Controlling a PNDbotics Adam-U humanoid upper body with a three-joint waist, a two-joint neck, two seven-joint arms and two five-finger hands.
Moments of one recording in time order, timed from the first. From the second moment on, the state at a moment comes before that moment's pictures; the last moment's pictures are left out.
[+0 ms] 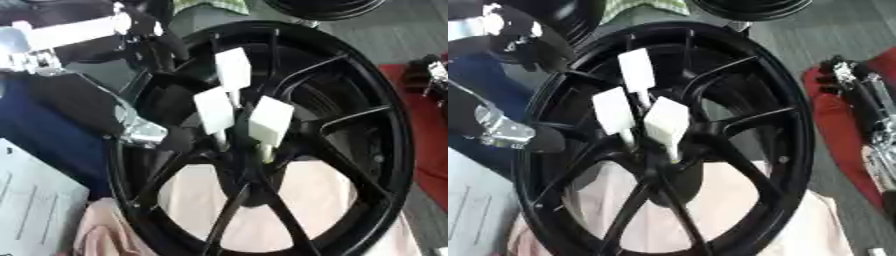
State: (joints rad) left arm -1.10 0.85 -0.63 -1.99 0.01 0.58 -0.41; right arm -0.33 -0.63 -0.07 -1.57 -0.29 0.00 -0.14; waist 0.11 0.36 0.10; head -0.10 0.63
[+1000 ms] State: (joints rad) left arm -1.16 0.76 -0.70 -1.99 -0.03 0.76 -0.41; right arm -0.33 -0.63 -0.07 -1.56 -0.29 0.00 -0.14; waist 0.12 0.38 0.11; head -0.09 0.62
